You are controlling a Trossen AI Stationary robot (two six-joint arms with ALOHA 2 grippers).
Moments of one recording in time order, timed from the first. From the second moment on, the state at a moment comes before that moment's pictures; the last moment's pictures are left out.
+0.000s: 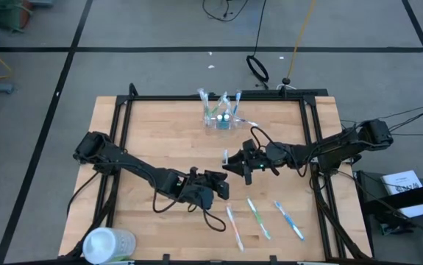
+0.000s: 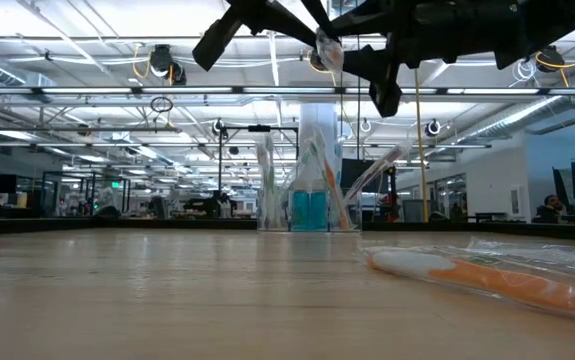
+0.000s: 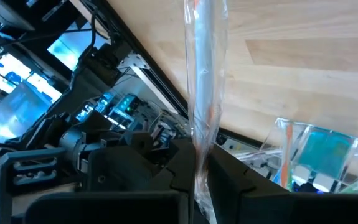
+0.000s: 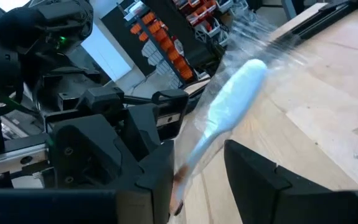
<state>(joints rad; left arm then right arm) -0.39 1.83 1.42 -0.27 -0.74 1.88 0.11 1.38 0.61 0.68 0.05 0.63</state>
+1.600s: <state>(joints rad) -0.29 1.52 1.42 -0.54 -0.64 0.39 0.06 1.38 0.61 0.55 0.05 0.39</state>
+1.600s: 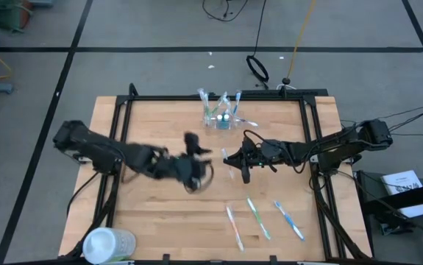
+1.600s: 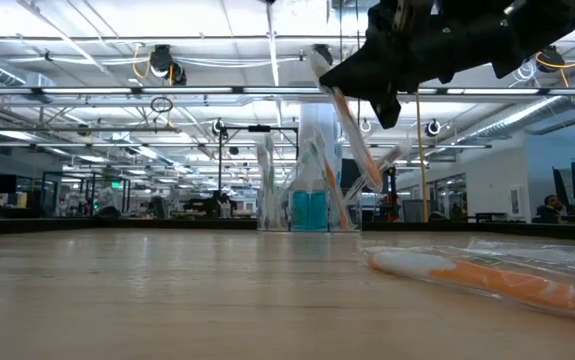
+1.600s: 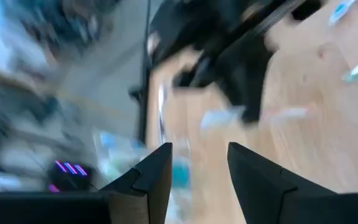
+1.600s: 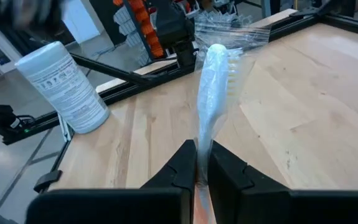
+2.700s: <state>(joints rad) -0.04 1.44 0.70 0.52 -0.02 -0.14 0.06 1.38 0.61 0.66 0.19 0.35</state>
